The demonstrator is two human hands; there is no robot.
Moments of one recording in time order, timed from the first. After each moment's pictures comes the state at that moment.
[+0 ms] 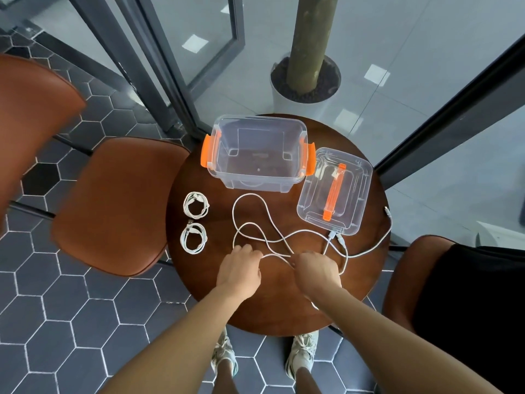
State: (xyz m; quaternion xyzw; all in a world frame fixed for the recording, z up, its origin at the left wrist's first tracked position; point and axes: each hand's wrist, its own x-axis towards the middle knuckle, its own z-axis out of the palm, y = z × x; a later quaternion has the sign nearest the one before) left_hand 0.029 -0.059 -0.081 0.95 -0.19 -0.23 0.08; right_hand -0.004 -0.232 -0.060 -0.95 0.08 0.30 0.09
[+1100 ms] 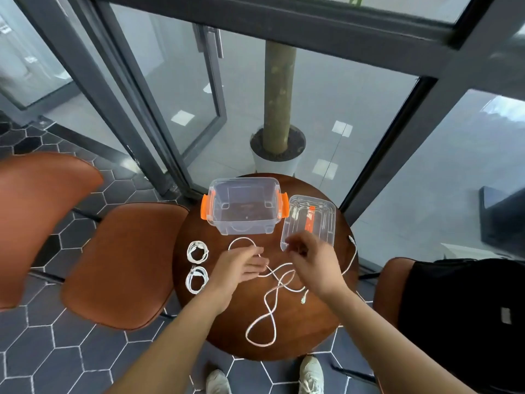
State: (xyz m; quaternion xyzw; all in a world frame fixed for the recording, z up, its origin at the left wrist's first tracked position) left_hand 0.048 -0.064 0.096 0.68 0.10 -0.35 0.64; right_hand -0.006 -0.244 0.099 -0.88 0.13 -0.05 0.45
